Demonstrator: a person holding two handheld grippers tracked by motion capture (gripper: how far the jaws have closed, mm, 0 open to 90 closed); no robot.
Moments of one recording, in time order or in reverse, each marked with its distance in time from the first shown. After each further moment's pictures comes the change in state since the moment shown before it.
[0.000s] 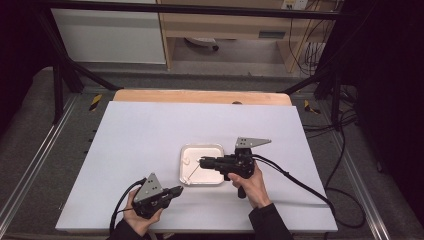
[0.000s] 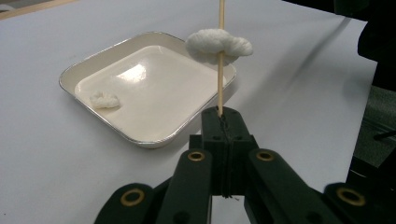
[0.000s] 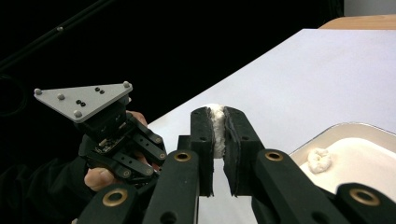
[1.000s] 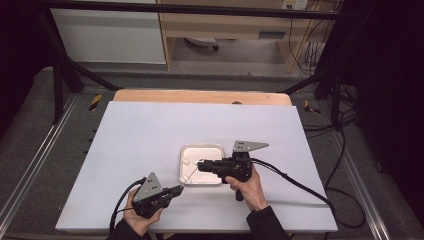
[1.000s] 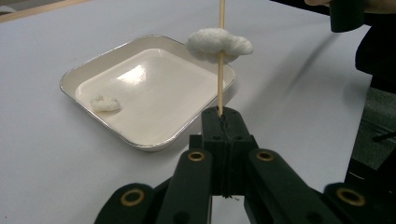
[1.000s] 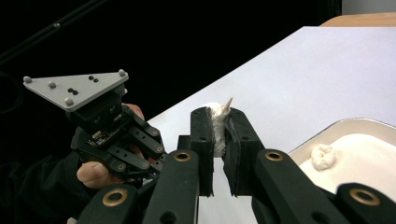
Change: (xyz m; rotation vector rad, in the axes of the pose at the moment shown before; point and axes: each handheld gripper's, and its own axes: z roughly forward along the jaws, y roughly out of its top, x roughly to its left) left arm 0.000 0.002 -0.001 -0.001 -0.005 -0.003; right arm 0.002 -0.009 0.006 0.000 -0.012 -0.011
